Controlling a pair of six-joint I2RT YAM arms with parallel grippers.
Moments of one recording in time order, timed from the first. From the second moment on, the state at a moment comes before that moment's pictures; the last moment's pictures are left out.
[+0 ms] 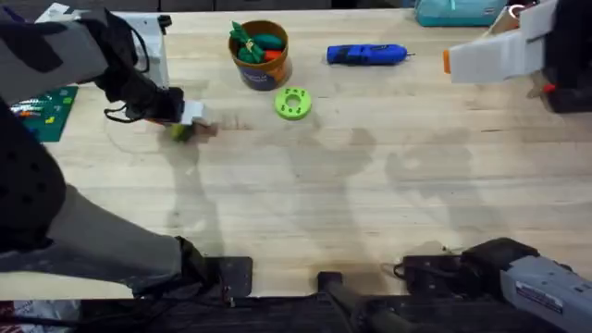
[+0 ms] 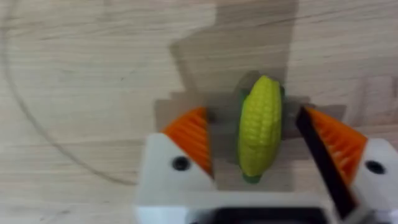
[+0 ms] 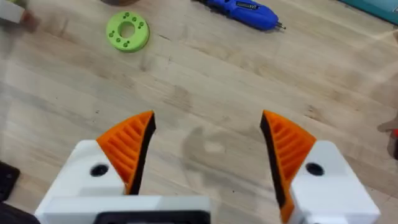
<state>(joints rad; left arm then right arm) 0.29 1.73 1.08 -0.70 0.08 0.32 0.28 1.06 1.50 -1.27 -0.03 -0.06</state>
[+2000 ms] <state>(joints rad) -0.11 1.97 1.68 -0.64 0.34 -0.03 0.28 1.06 1.50 -1.27 -0.03 -0.05</state>
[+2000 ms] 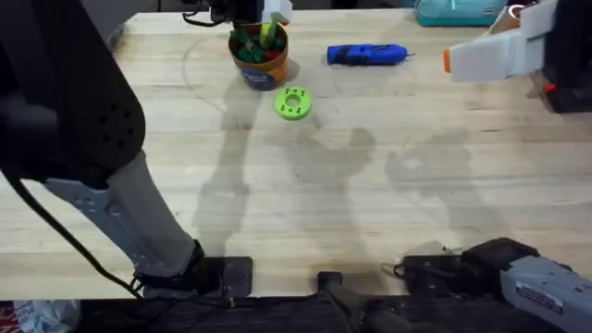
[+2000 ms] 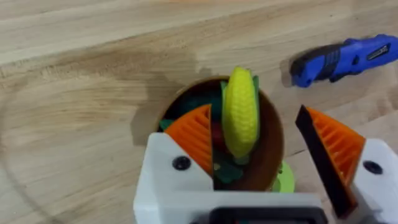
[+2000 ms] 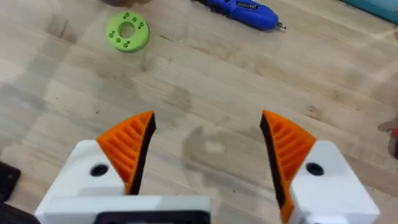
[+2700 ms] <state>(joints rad) -0.11 1.35 1.68 -1.21 0.10 0.11 0.28 1.06 1.50 -1.27 -0.03 -0.05</state>
